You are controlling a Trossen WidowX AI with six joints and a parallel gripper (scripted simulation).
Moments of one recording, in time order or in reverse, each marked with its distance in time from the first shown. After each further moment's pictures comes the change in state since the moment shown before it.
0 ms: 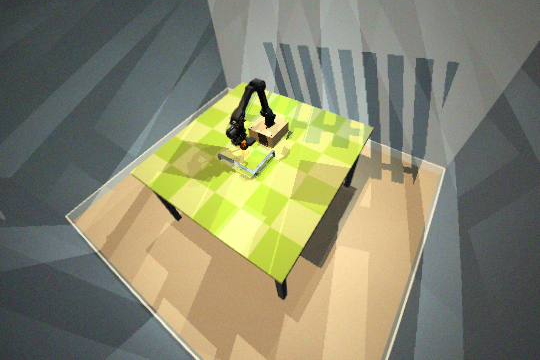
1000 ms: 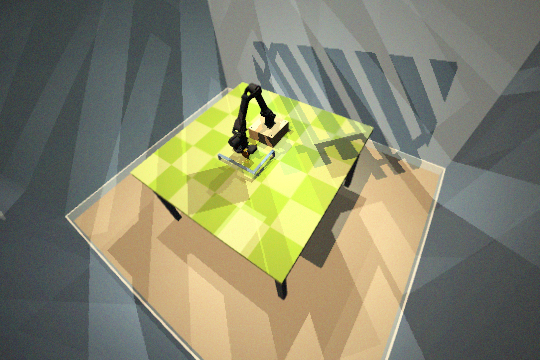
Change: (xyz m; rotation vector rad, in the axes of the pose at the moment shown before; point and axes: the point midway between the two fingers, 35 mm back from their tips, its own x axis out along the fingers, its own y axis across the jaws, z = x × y) arm 0.078 -0.001 -0.005 0.001 0.013 0.001
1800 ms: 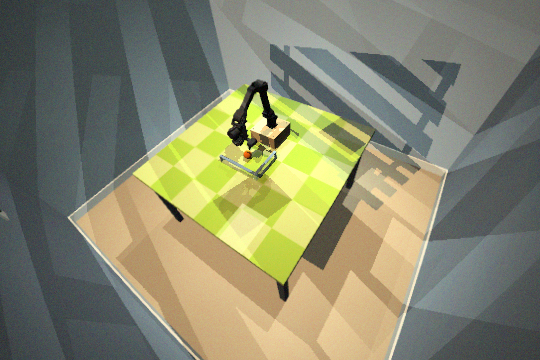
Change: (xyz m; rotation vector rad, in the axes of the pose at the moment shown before) arm -0.083 -0.001 0.006 -0.005 -0.031 -0.001
